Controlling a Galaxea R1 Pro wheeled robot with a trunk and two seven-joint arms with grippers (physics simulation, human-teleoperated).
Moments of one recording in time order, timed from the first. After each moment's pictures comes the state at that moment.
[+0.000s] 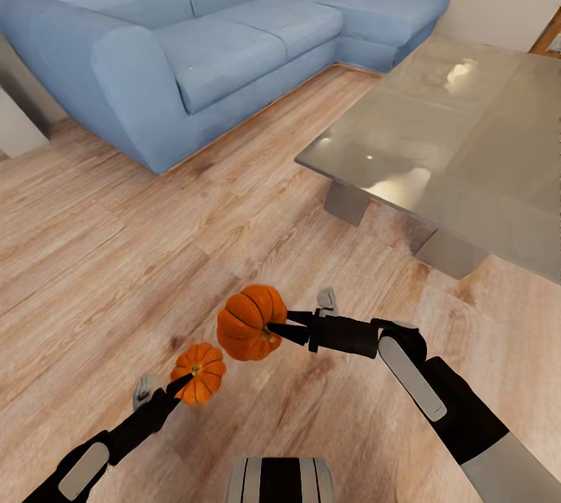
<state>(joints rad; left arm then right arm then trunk) -0.43 0.25 -0.10 -0.51 1.07 0.35 -0.70 -0.59 -0.21 0.45 -1.37 -0.79 0.58 0.76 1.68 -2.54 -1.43</state>
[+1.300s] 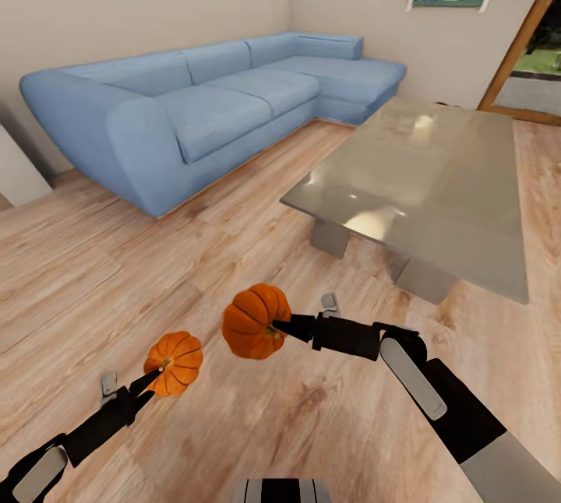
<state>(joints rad) -0.42 0.38 -0.09 -0.50 1.08 0.41 -1.01 -0.59 -0.21 0.45 -1.30 -0.88 0.59 0.76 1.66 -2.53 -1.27</state>
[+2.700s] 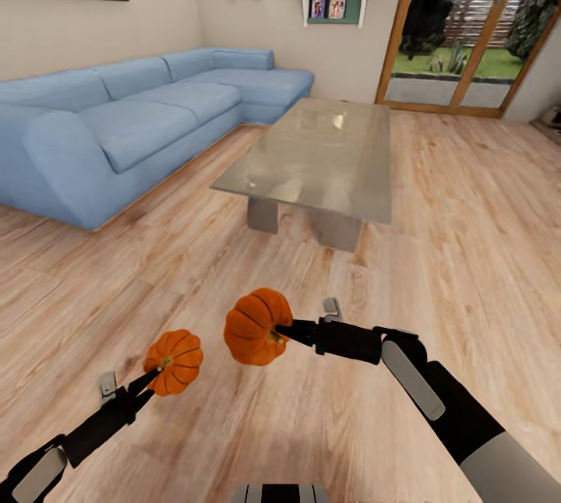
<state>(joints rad) -0.42 0.38 -0.09 -0.50 1.08 0.41 -1.05 -0.59 -0.21 0.45 -1.24 -0.87 0.59 0.84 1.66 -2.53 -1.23</state>
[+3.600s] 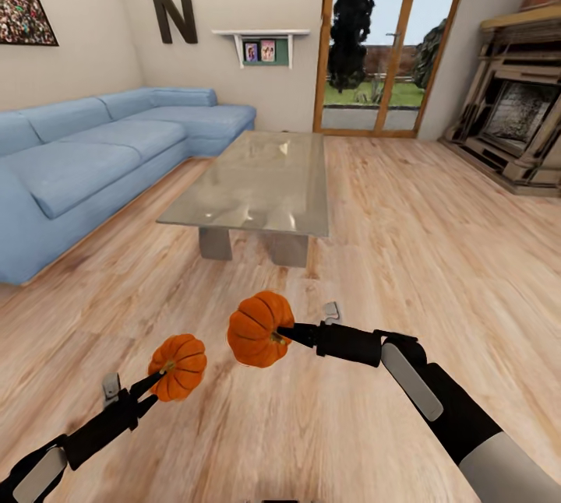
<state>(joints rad) -0.42 0.38 -0.09 -0.51 1.06 0.52 -1.06 -0.59 -0.20 0.45 -1.20 -0.88 0.59 0.84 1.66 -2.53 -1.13</state>
